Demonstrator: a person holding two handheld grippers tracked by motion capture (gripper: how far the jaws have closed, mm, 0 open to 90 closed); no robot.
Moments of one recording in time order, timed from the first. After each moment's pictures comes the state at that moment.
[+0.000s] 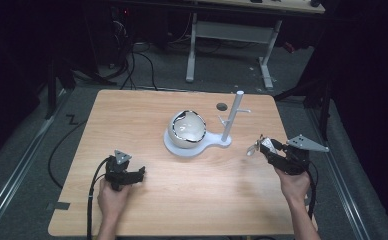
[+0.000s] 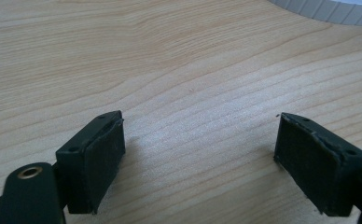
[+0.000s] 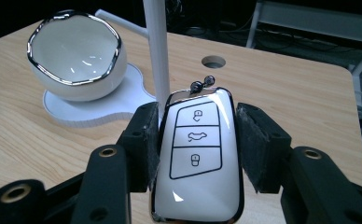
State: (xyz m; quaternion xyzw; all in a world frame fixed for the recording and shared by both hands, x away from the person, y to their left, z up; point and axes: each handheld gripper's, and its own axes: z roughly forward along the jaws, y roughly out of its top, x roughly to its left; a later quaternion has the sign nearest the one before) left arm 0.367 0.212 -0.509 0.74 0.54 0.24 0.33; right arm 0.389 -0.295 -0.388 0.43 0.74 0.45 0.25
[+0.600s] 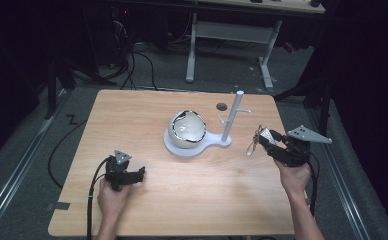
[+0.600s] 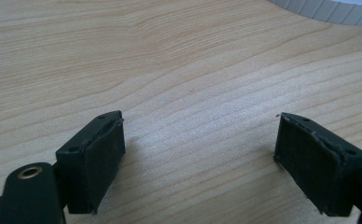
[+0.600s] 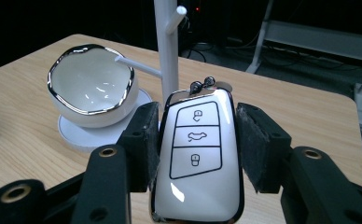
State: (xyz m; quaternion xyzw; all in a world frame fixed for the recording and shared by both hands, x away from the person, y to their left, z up) left arm 0.367 0.212 -0.509 0.74 0.54 0.24 0.33; right arm 0.396 -0.287 -0.362 0.41 0.73 0.48 0.26
